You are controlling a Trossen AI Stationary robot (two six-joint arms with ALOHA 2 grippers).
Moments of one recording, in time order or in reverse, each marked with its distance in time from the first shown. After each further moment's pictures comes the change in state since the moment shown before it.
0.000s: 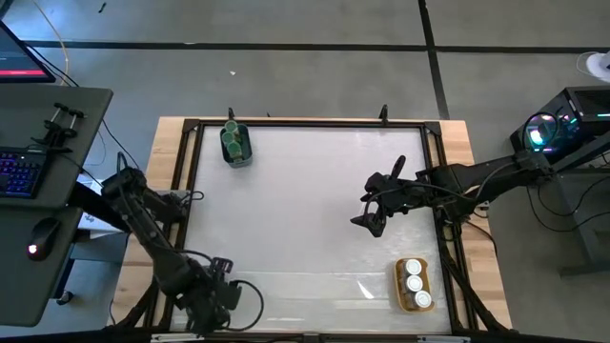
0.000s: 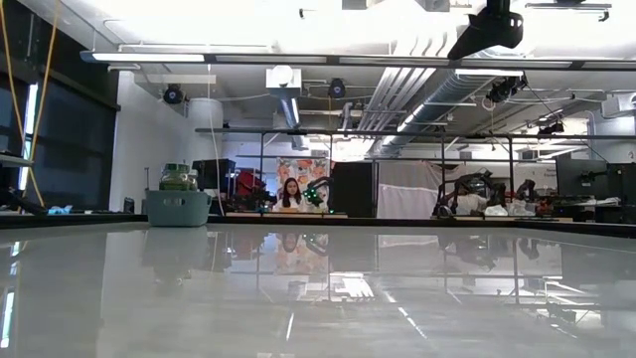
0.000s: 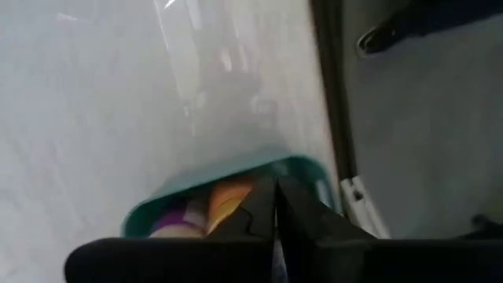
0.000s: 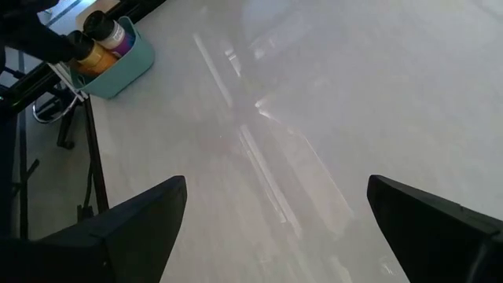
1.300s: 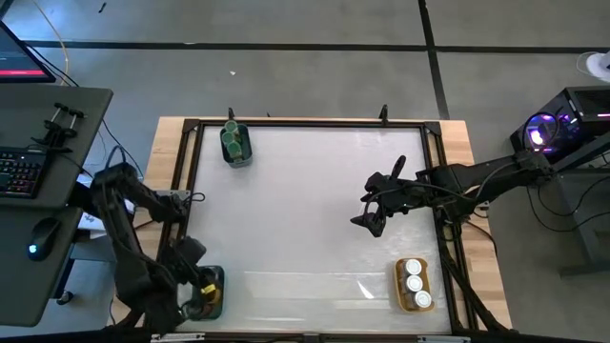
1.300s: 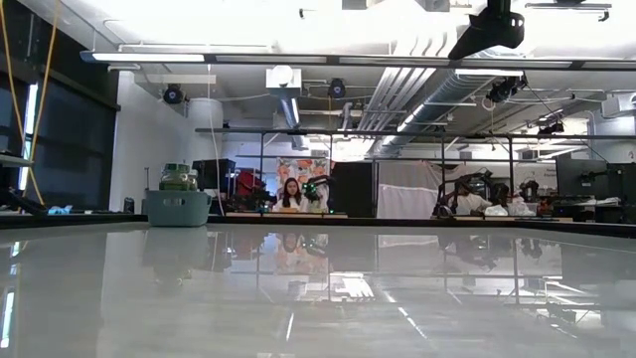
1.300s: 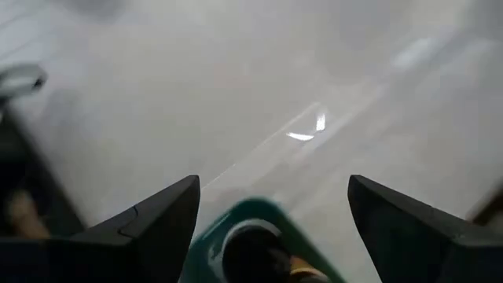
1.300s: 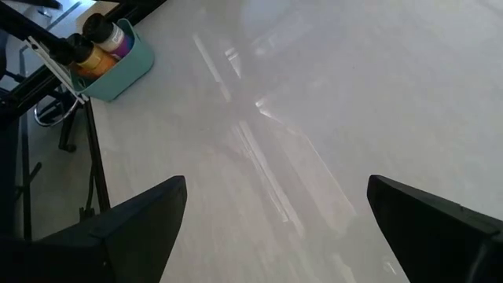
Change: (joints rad) left arm -0.223 -0.077 0.001 -0.461 -0.556 -1.432; right arm 0.000 0.000 0.000 -0.001 0.000 0.016
